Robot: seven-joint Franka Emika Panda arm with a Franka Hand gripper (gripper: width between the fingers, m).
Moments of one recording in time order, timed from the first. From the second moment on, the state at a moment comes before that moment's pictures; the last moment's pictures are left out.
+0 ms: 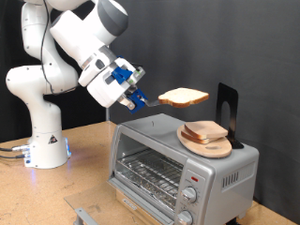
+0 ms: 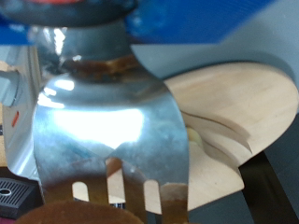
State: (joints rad) arm -0.19 -0.44 0.24 -2.60 1.14 2.52 -0.55
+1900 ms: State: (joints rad) arm -0.30 -0.50 0.00 -2.71 0.99 2.33 -0.74
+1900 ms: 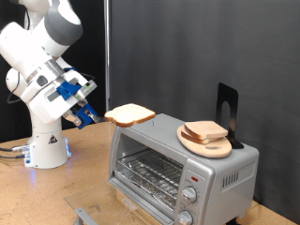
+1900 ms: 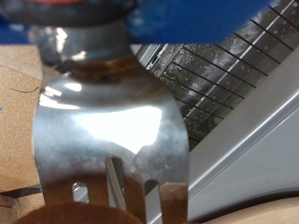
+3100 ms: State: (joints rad) arm -0.30 -0.23 0.00 -2.76 1.26 2.53 -1.15
